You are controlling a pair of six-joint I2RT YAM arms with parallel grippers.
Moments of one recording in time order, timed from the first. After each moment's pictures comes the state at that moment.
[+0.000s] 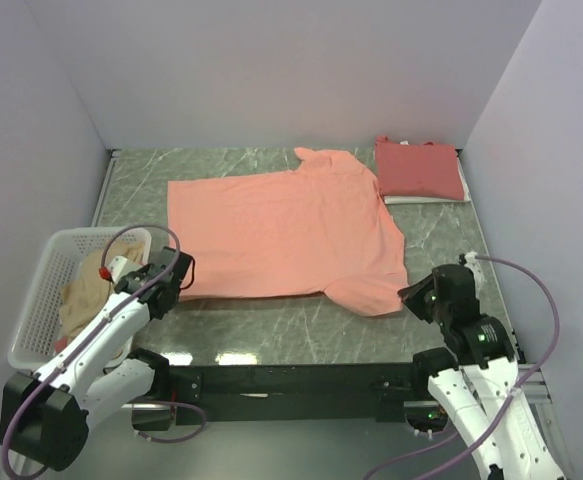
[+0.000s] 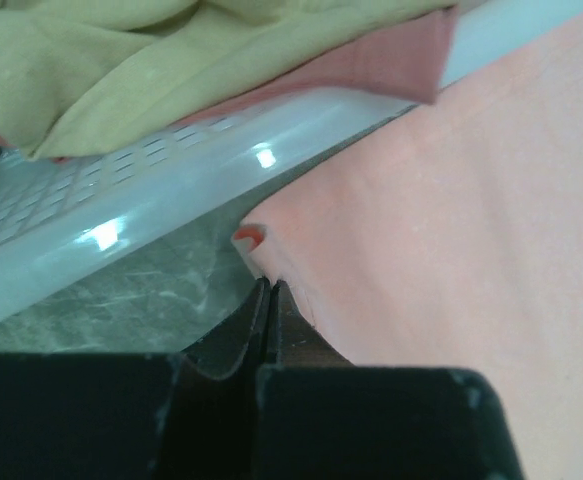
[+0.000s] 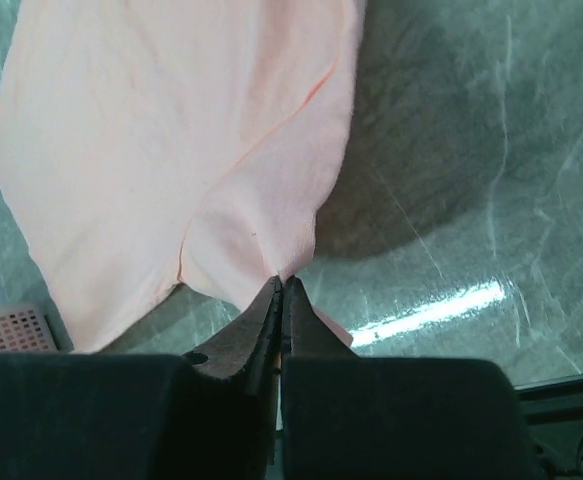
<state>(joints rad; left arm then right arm) -0.36 0.91 0.58 -0.89 -0.63 -1.49 0.22 0.42 0.62 -0.94 0.11 0.96</state>
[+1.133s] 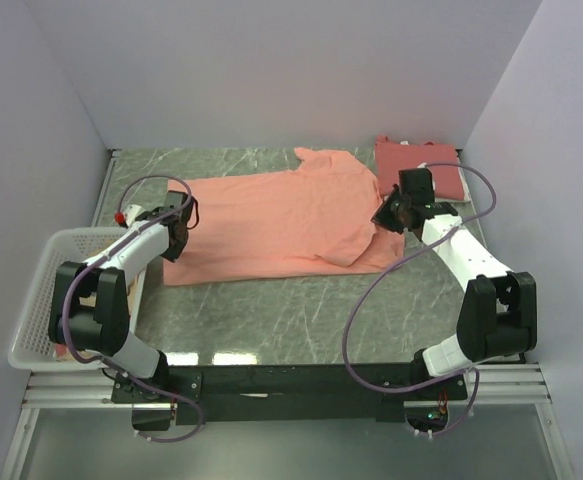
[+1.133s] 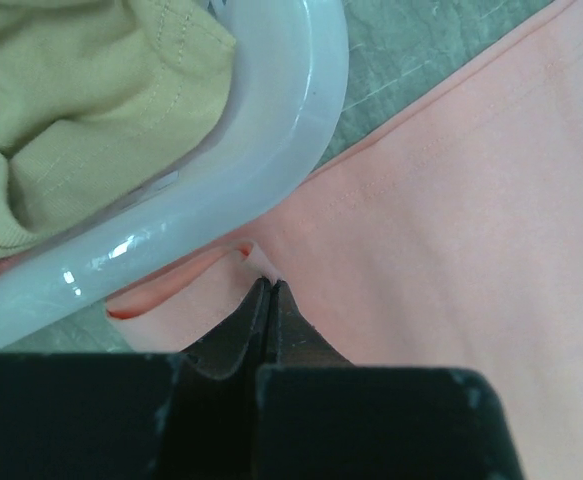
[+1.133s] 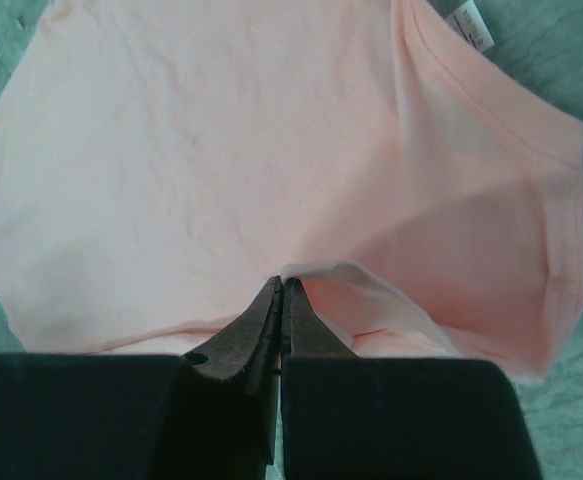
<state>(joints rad) -0.18 1.54 0.98 -0.66 -0.59 -1.29 0.15 1.48 1.07 -0.41 -0.02 0.73</state>
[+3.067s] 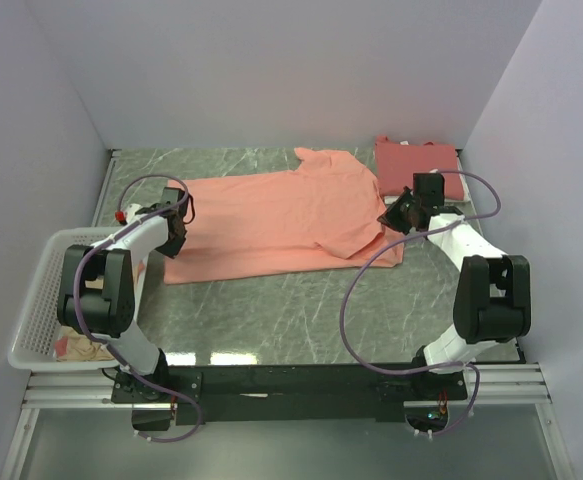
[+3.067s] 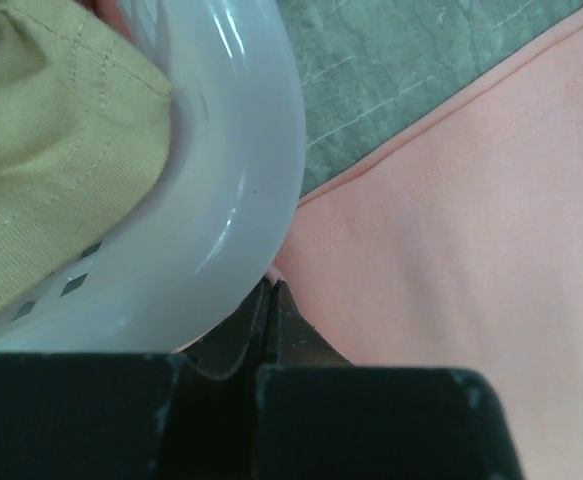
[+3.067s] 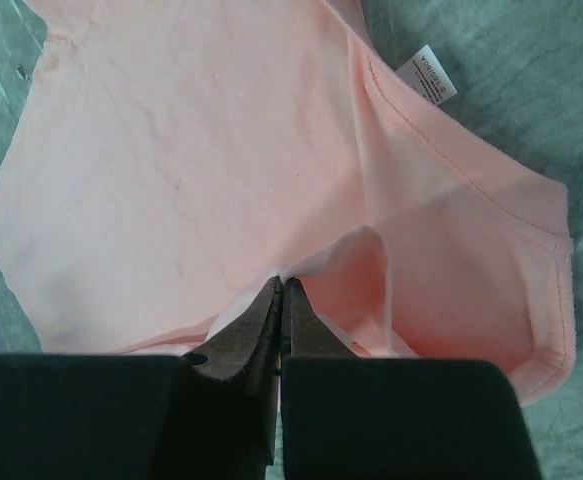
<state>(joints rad) -0.11 1.65 1.02 -0.58 -0.52 -1.25 0.01 1.58 1.02 -0.25 -0.16 0.75</state>
